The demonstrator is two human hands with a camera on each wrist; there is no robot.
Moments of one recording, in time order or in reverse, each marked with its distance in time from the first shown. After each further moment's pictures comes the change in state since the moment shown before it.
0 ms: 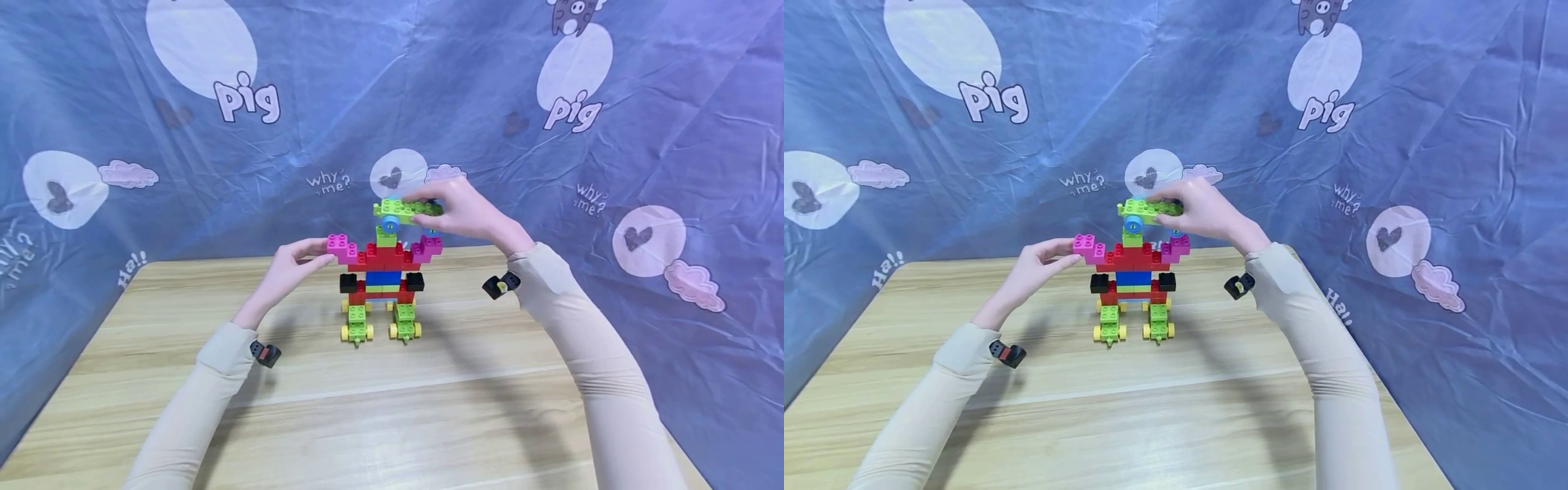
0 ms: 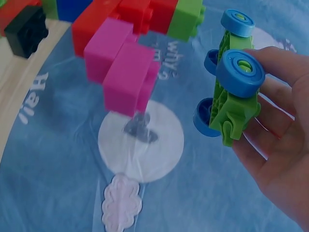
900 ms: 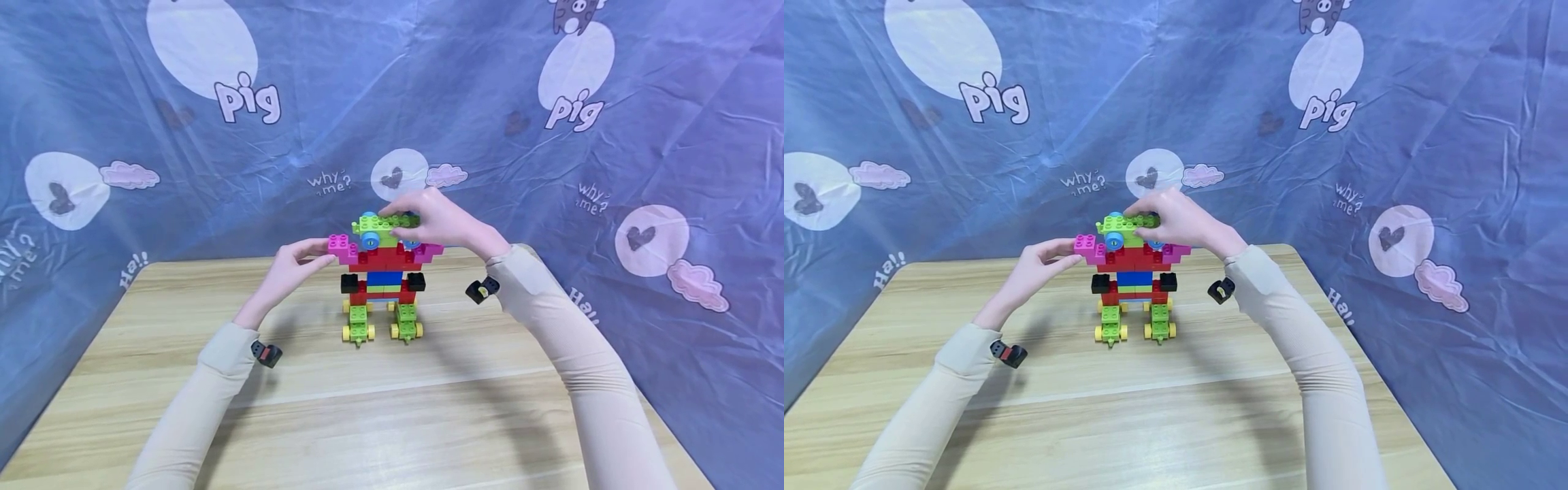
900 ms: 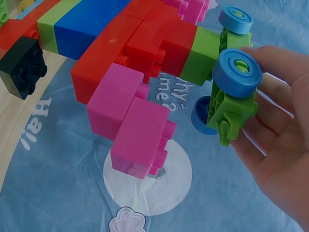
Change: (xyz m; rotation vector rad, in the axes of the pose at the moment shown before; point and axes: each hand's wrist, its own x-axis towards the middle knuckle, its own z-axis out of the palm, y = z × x) left_hand 0.002 0.000 0.000 -0.015 -0.003 -0.007; right_hand 0.018 -0.012 0.026 0.047 -0.093 -0.064
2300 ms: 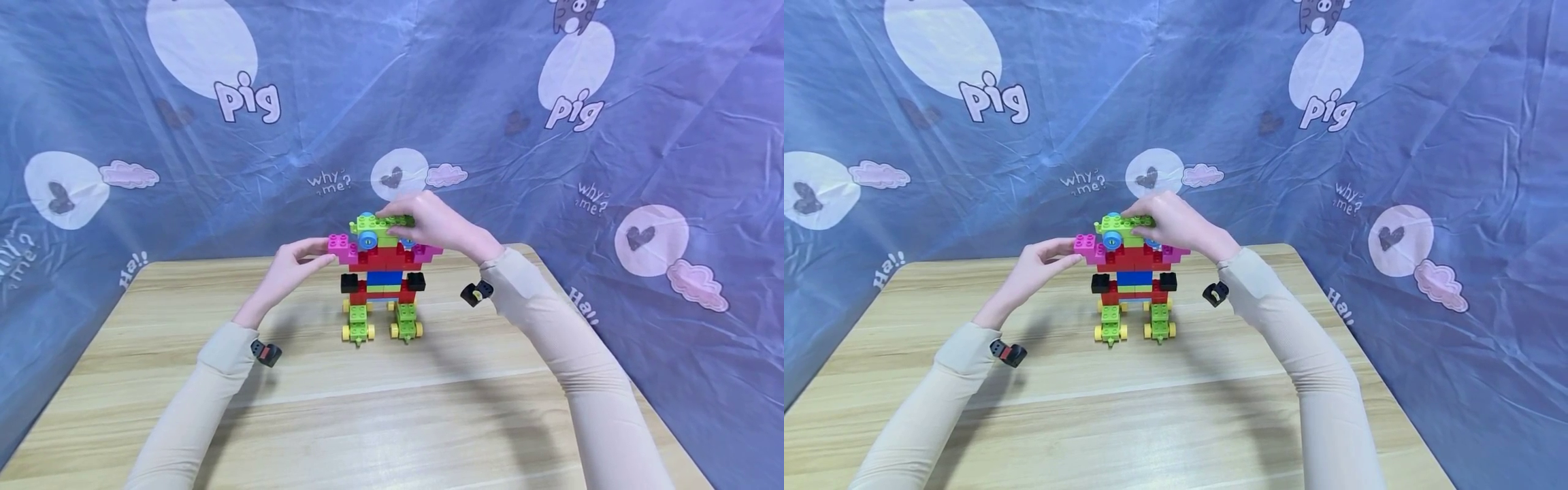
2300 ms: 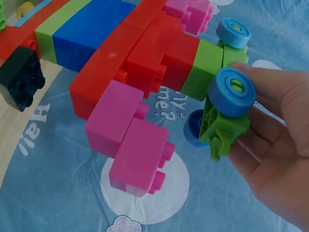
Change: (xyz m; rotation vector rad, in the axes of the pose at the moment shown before) left_hand 0.000 0.000 0.000 0.013 0.004 0.004; right_hand 0.005 -0.006 0.008 -0.056 0.011 -0.001
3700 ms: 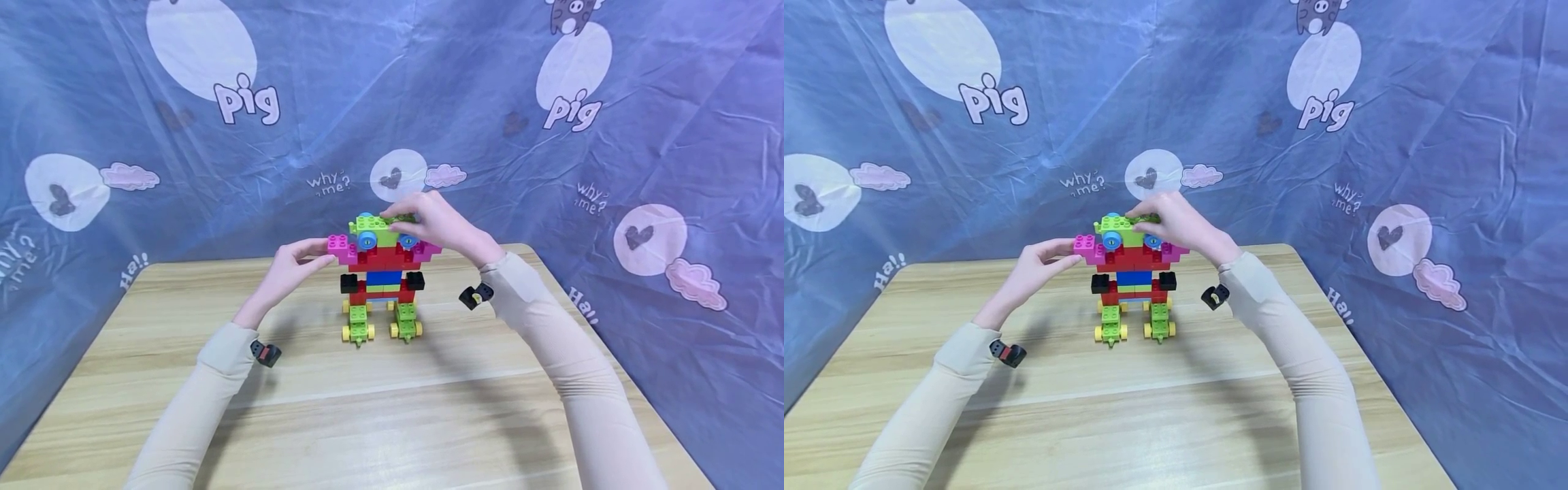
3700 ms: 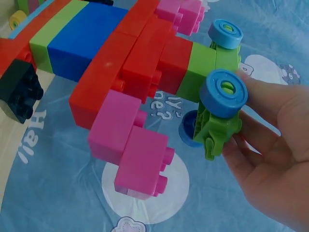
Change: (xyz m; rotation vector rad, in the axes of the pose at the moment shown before) left_hand 0.001 0.001 0.001 0.005 -0.002 -0.002; right_hand -0.007 0.001 -0.001 0.060 0.055 0.090
